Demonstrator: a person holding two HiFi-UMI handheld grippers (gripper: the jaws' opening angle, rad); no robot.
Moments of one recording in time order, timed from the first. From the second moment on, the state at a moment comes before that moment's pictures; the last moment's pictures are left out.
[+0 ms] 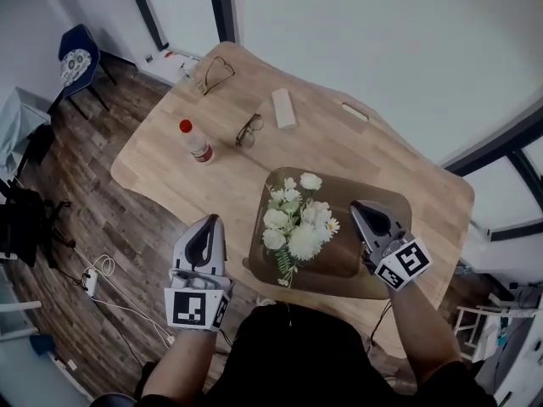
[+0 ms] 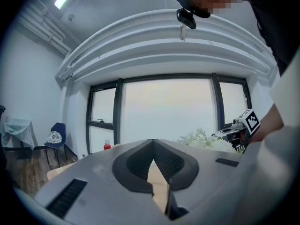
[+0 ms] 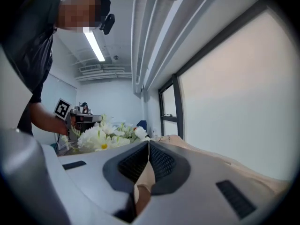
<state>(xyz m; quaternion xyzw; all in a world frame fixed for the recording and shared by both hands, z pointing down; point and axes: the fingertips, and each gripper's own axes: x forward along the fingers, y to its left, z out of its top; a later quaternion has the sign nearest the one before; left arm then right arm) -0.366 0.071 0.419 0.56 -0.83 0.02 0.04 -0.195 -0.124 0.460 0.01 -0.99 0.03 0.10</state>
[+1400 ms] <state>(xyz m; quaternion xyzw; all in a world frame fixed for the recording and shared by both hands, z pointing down) -0.412 0.112 0.435 0.49 -0.87 0.03 0.06 -0.273 -0.018 0.570 -0.22 -0.95 -0.01 0.22</state>
